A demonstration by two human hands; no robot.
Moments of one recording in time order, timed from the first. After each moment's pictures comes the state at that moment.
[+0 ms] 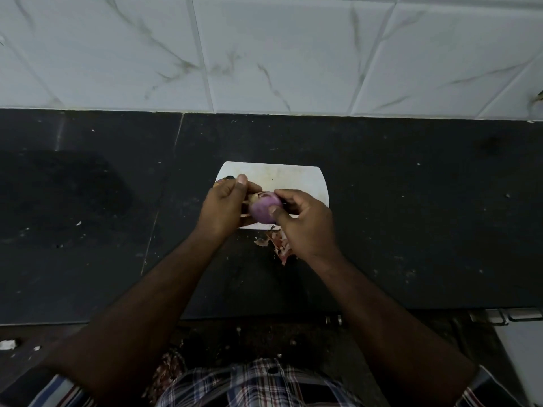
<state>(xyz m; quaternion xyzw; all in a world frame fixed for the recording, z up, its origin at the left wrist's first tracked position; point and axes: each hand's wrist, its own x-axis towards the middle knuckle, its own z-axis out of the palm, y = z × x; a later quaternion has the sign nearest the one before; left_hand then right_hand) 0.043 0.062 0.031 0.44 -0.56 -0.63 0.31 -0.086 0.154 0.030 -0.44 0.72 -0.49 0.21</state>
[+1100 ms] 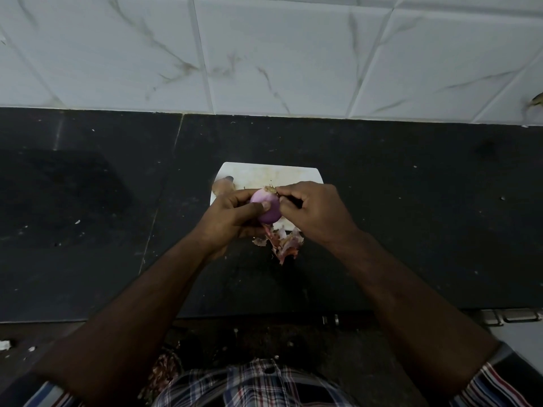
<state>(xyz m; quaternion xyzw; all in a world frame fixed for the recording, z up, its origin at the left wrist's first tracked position) 0.052 0.072 0.035 0.34 -0.52 -0.75 0.23 -0.120 0.152 0.059 -0.63 0.68 -0.36 0.13</state>
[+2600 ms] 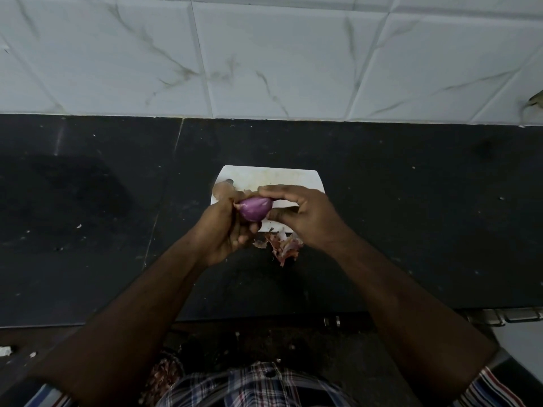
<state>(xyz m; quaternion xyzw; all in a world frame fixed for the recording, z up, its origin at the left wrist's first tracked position) 0.056 0.074 0.053 0.39 -0.40 -0.81 0.17 -0.114 0.150 0.048 -0.58 0.62 -0.44 0.30</state>
